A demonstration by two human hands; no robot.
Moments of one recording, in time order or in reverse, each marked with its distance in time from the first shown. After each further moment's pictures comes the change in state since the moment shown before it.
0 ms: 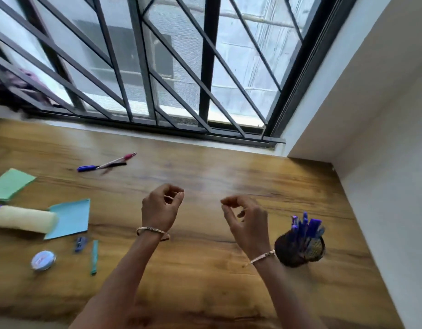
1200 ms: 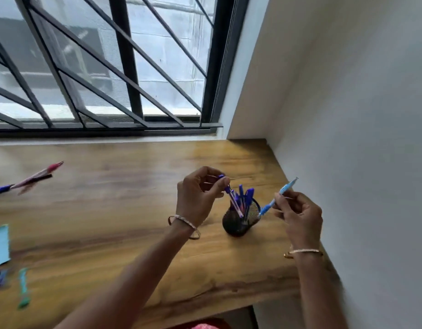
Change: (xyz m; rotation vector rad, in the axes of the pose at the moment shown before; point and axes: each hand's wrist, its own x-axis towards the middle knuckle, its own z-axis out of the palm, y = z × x) left_hand -0.076 0.152 0.102 -0.585 -0.415 0.220; right_hand -0.061 0.072 -0.176 0.293 0.533 0.569
